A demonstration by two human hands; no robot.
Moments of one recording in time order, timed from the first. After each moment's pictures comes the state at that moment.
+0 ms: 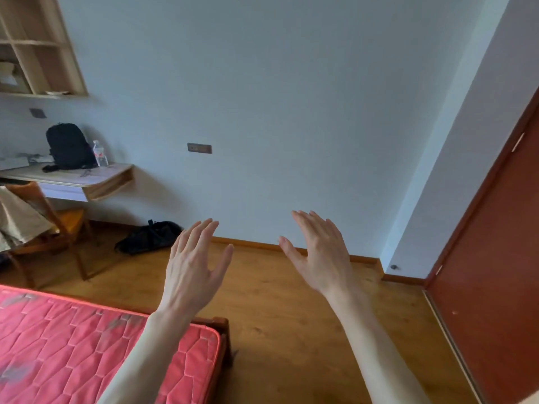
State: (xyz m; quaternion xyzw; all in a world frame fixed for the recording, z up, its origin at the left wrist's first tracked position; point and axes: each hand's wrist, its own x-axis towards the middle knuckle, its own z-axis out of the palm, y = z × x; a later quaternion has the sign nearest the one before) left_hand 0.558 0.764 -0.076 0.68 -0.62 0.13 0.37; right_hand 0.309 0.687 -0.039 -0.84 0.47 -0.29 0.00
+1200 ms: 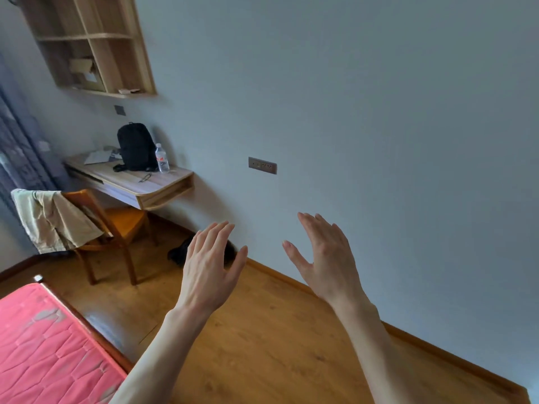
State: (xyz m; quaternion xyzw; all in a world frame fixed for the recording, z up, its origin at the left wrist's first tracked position) left_hand 0.761 0.291 -0.086 0.79 -0.49 0.17 0.32; right_hand 0.569 0.149 -0.063 -0.89 0.32 -0.30 0.09
